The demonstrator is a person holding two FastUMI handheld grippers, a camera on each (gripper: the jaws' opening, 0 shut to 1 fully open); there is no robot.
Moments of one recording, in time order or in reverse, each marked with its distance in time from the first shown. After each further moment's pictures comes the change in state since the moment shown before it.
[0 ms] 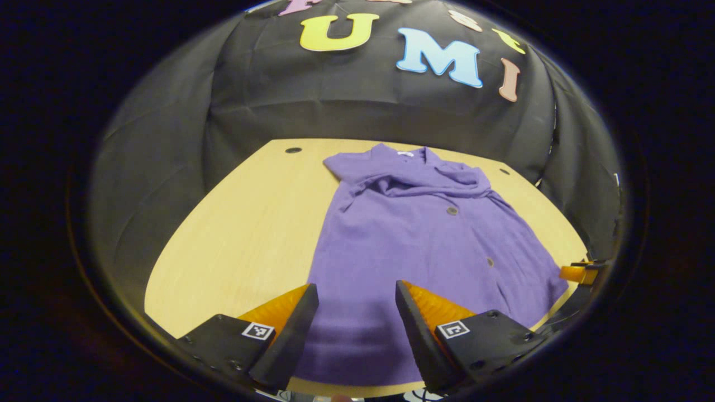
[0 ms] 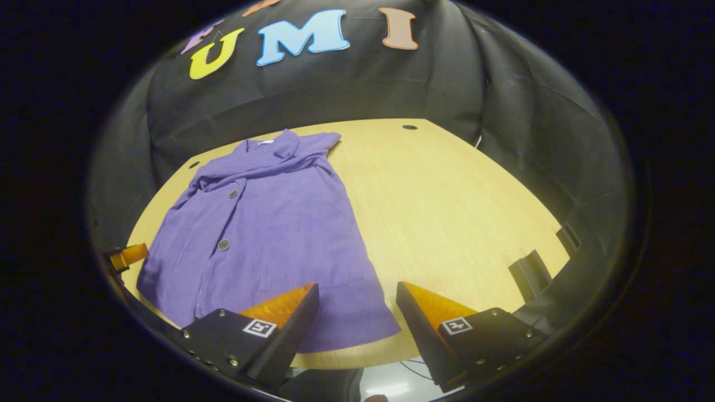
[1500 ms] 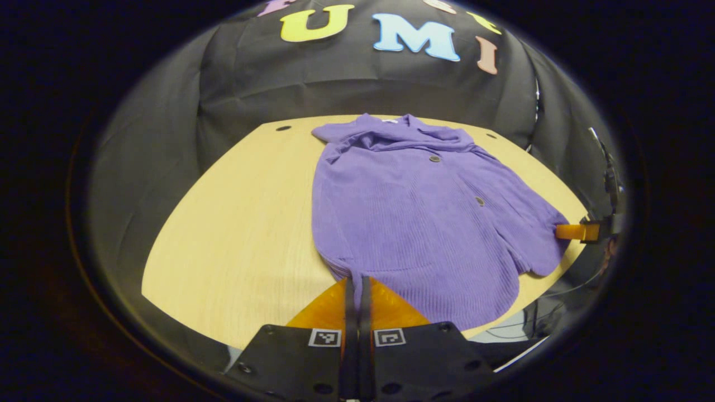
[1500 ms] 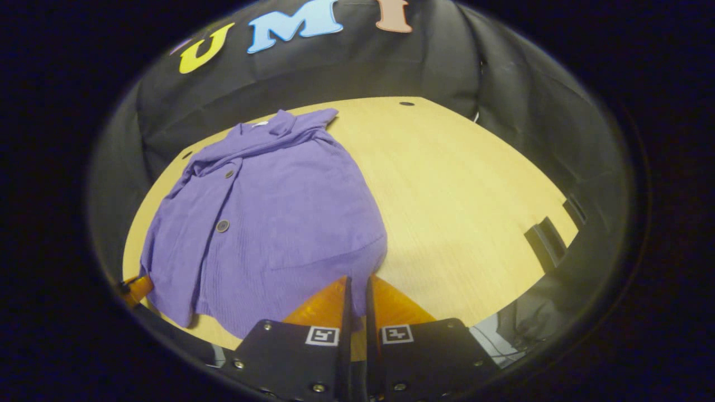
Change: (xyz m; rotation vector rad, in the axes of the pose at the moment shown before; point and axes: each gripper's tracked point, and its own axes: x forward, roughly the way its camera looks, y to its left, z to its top) left arm -0.023 -0.037 -0.064 0.047 0.092 -0.028; right arm 0.005 0.013 -0.021 0.077 0.079 -0.022
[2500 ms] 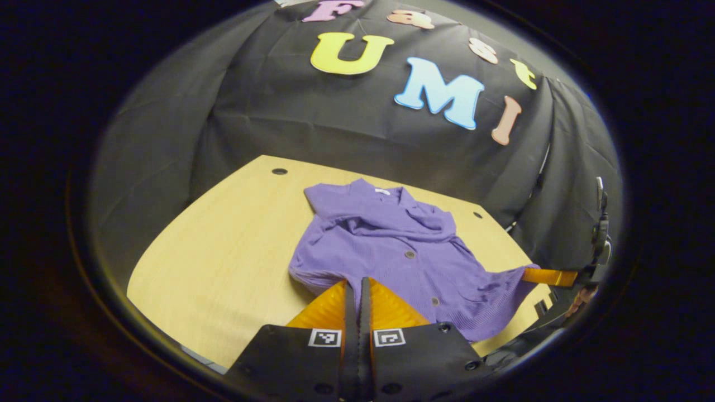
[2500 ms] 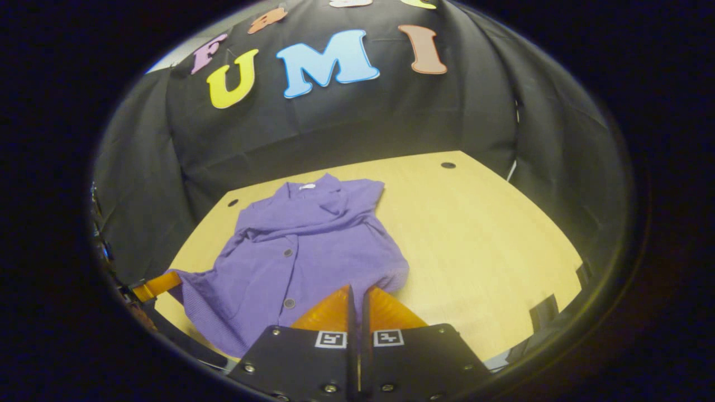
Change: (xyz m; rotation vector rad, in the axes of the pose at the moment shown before) left arm -0.028 -0.017 0.166 -0.212 -0.254 -0.081; right arm -0.034 0.068 0.141 -0.102 -0.206 0.242
